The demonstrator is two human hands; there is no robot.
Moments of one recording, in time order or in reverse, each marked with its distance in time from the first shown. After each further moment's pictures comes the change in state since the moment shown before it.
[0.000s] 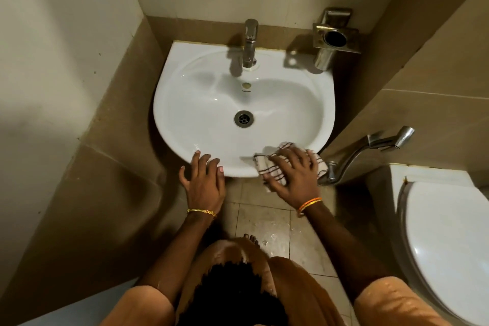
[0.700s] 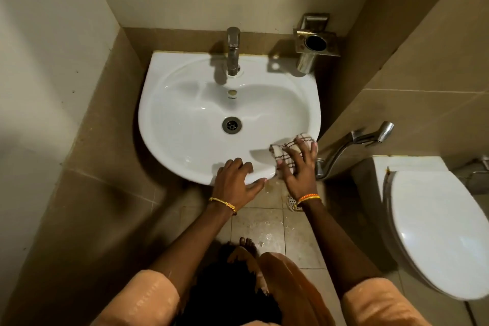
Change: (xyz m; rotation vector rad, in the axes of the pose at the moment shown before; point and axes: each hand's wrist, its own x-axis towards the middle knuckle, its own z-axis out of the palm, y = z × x) left_hand 0.028 0.056 -0.003 -0.207 -0.201 0.385; right_hand 0.014 0.007 -0.001 0.432 0.119 0.388
